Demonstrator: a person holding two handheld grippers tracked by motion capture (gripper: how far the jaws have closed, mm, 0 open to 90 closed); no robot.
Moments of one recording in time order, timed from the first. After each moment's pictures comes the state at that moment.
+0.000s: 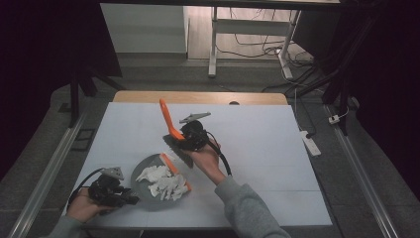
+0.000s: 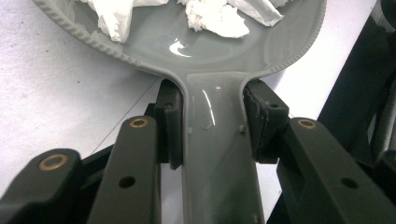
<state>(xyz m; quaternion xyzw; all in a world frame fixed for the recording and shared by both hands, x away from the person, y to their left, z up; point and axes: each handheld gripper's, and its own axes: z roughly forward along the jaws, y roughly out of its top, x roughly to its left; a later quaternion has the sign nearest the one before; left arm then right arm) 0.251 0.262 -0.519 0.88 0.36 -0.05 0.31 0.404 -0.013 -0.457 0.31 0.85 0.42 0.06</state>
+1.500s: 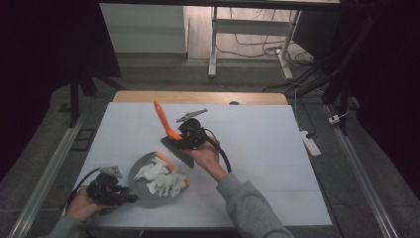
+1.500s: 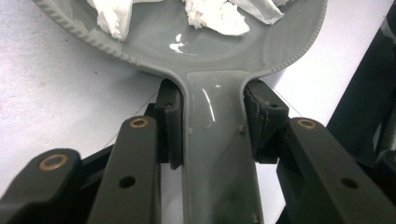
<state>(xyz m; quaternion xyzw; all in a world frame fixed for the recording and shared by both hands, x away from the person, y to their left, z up) 0.254 0.268 -0.522 0.87 0.38 -0.06 0.31 0.404 -0.012 -0.447 0.29 0.87 0.41 0.04</state>
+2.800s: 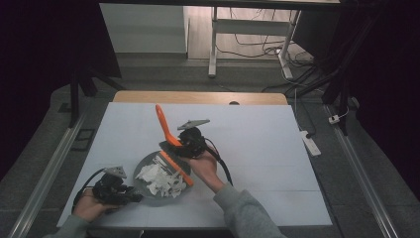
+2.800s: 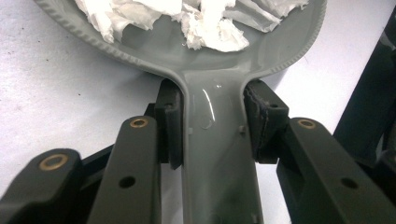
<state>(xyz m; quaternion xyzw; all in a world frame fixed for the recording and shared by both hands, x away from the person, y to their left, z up) 0.256 0.256 -0.529 0.87 0.38 -0.05 0.32 0.380 -0.012 -0.457 0.31 0.84 0.44 0.04</state>
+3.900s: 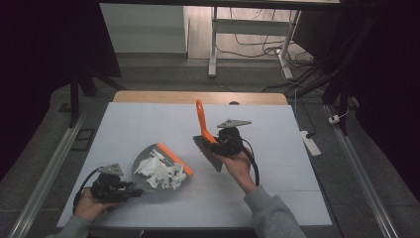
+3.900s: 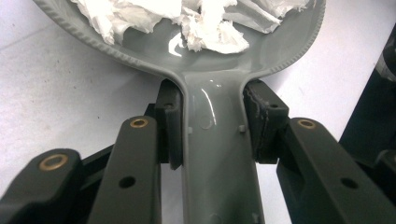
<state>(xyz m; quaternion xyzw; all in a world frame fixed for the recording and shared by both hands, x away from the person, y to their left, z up) 0.252 0.257 -0.520 0.84 0.40 -0.01 0.37 0.385 -0.112 -0.451 0.36 0.81 0.45 0.08</state>
